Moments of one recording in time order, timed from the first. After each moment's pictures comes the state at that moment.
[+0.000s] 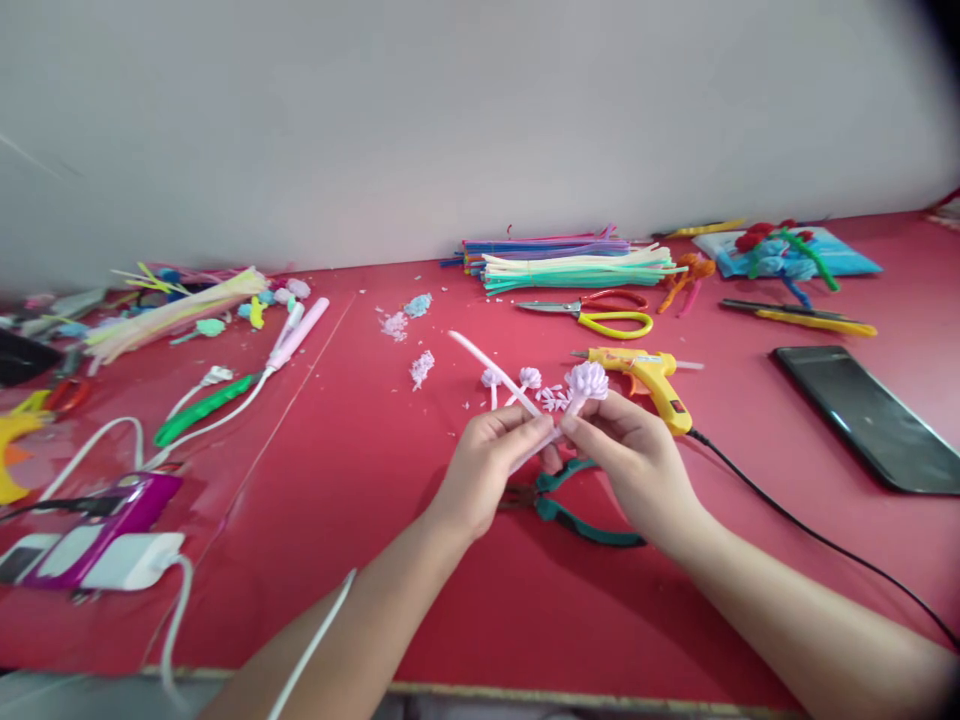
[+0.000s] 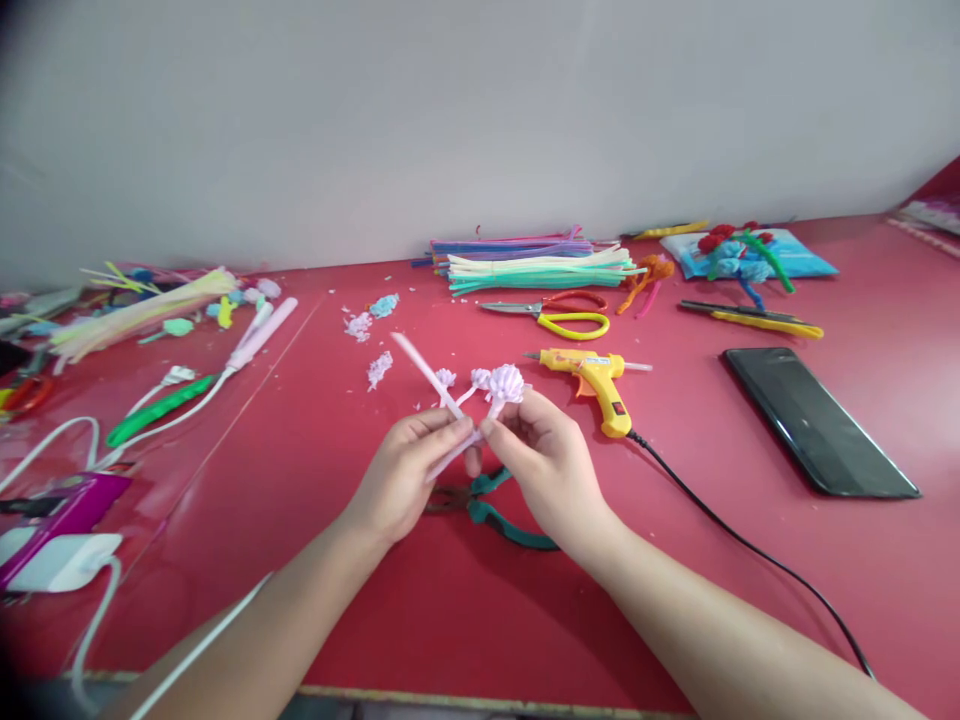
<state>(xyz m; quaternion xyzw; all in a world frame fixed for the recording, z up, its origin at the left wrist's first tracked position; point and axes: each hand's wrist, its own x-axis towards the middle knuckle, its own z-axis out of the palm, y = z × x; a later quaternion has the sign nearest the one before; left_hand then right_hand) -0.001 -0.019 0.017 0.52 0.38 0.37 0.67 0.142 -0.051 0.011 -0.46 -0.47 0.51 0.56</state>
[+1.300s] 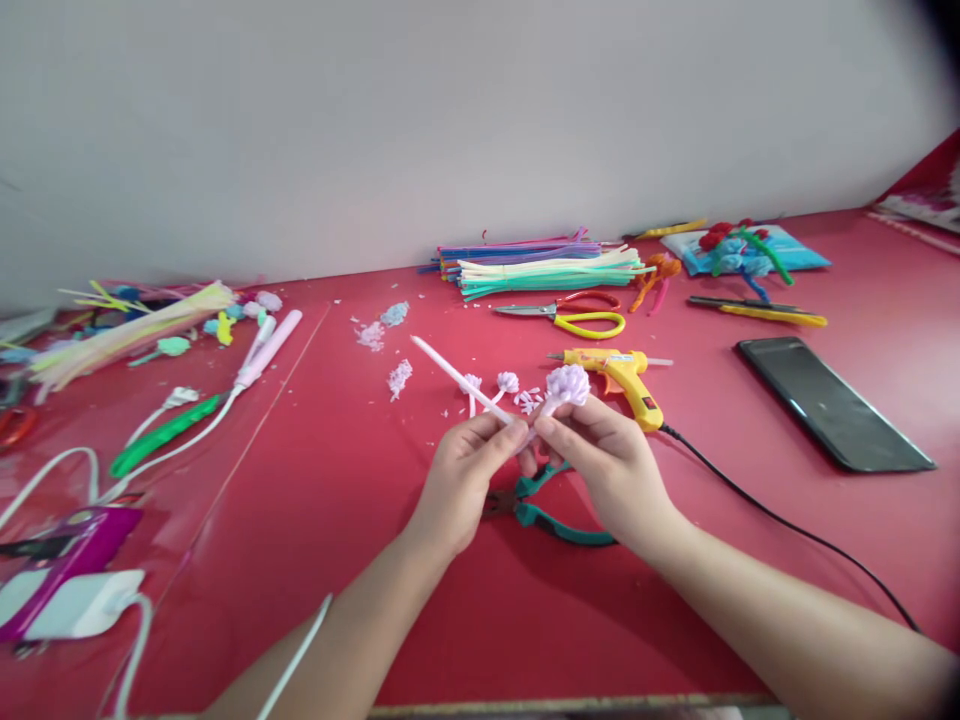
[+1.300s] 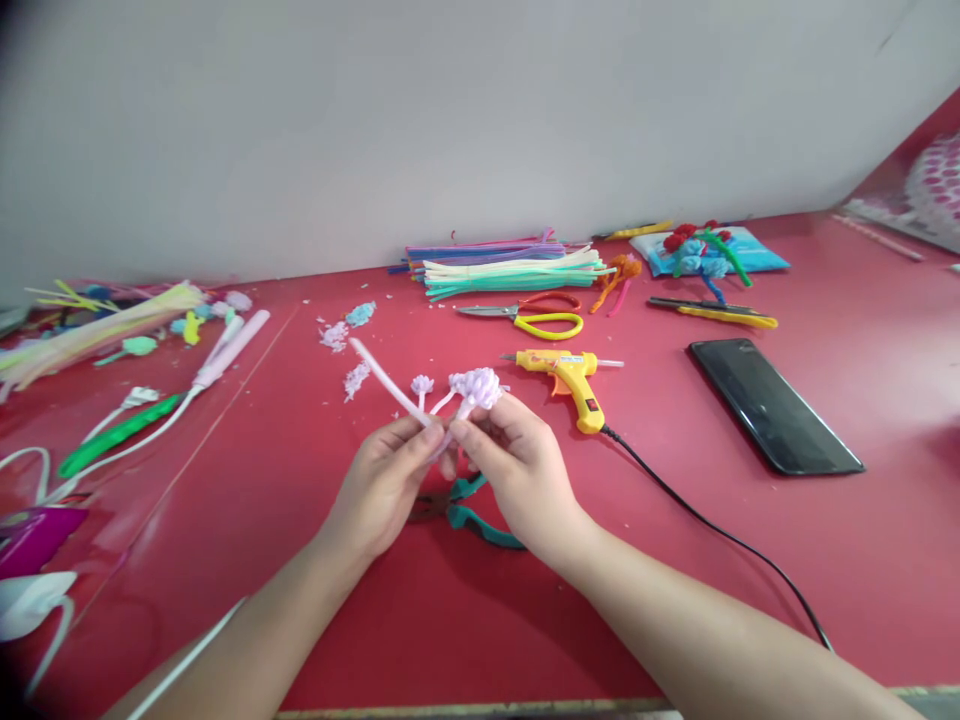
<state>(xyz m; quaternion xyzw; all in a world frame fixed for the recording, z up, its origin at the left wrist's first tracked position) 0.000 -0.020 0.016 0.53 0.35 0.40 0.66 0.140 -0.055 0.015 -0.44 -0.46 0.51 0.58</state>
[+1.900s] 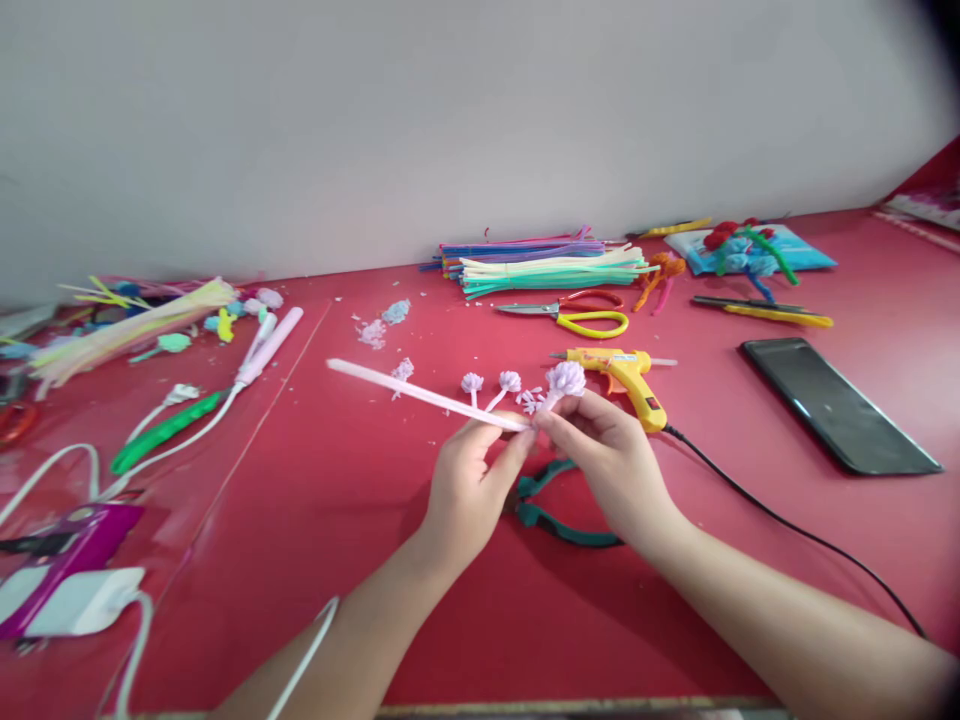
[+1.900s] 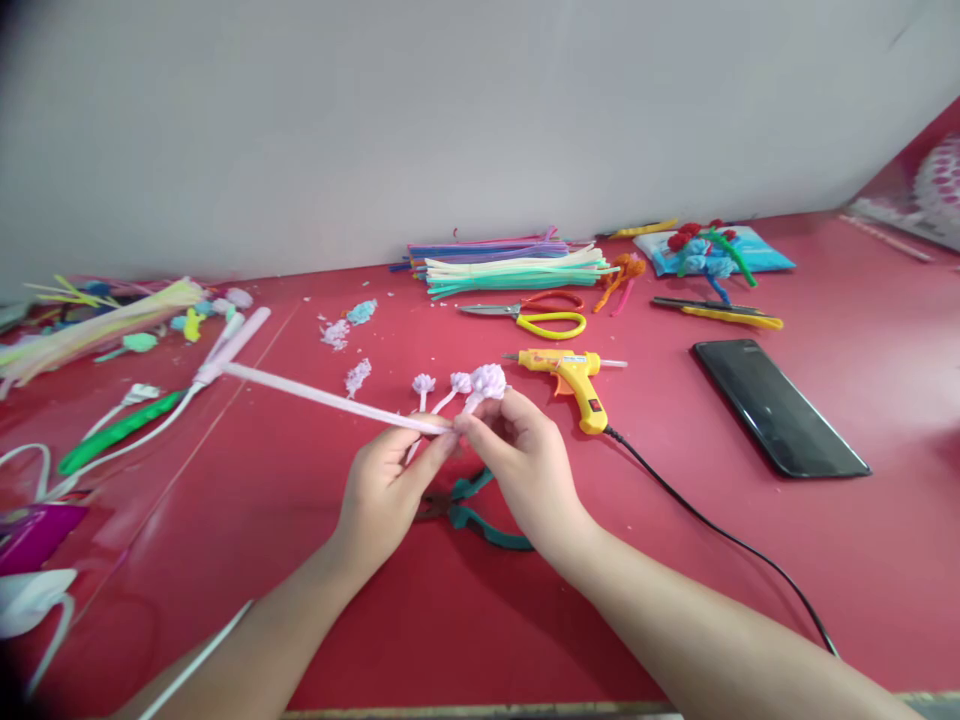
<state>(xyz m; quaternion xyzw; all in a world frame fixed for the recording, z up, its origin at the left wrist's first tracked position) -0.002 -0.023 0.017 0.73 0.43 0.38 0.38 0.140 -0.050 0.013 -0.52 -0.43 0.47 0.57</state>
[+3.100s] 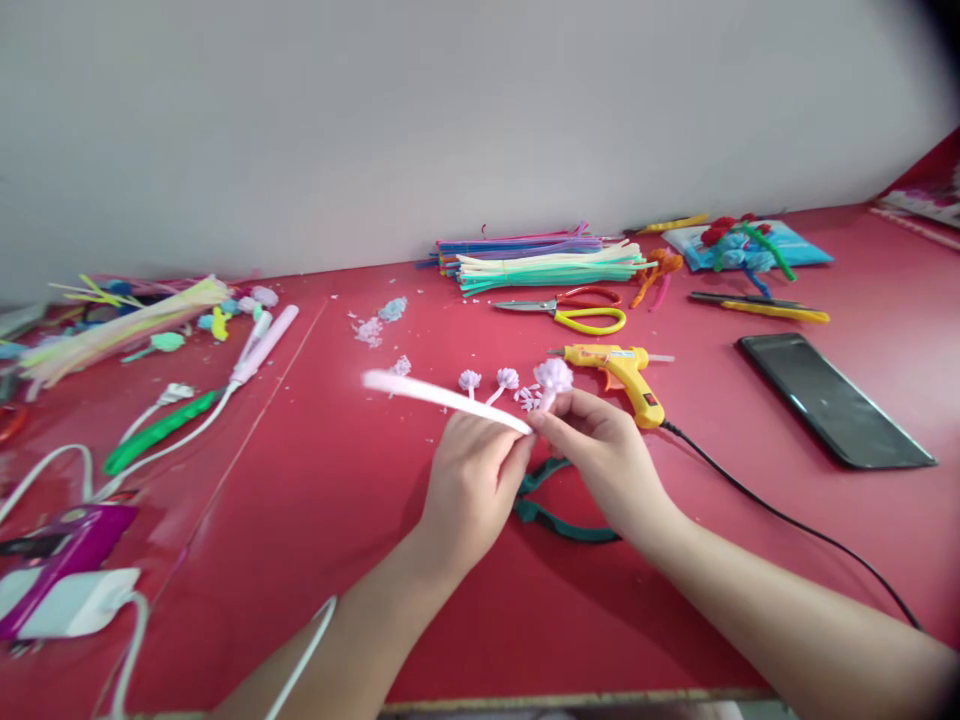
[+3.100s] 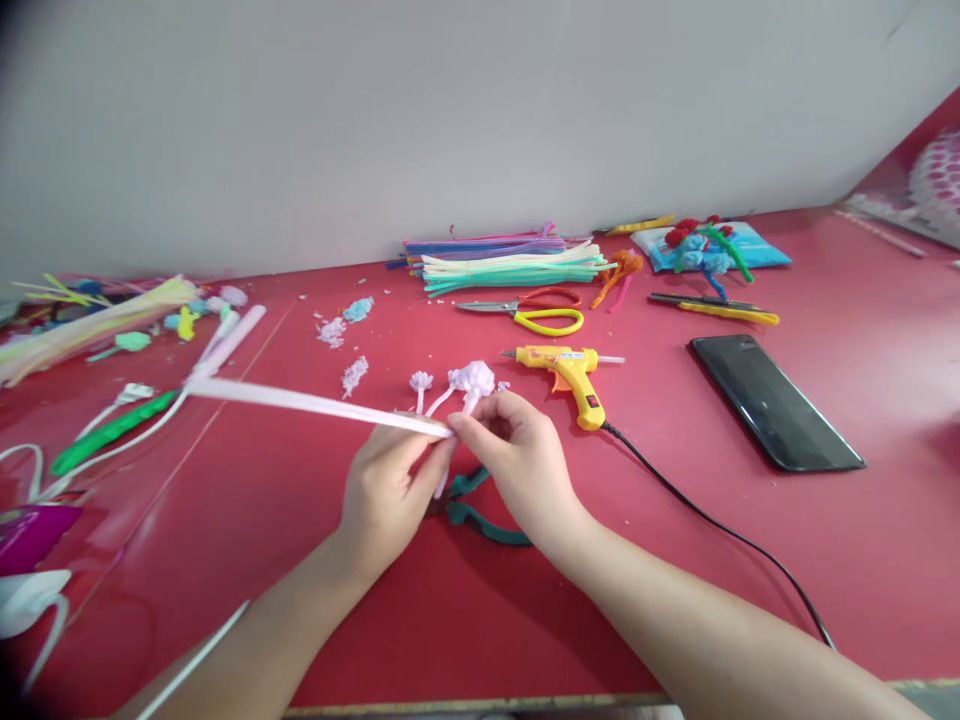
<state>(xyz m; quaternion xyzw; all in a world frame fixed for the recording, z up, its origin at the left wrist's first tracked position) -0.003 -0.024 0.013 0.83 0.39 0.37 0.13 0.140 -0.047 0.010 -0.56 -0.43 0.46 0.54</state>
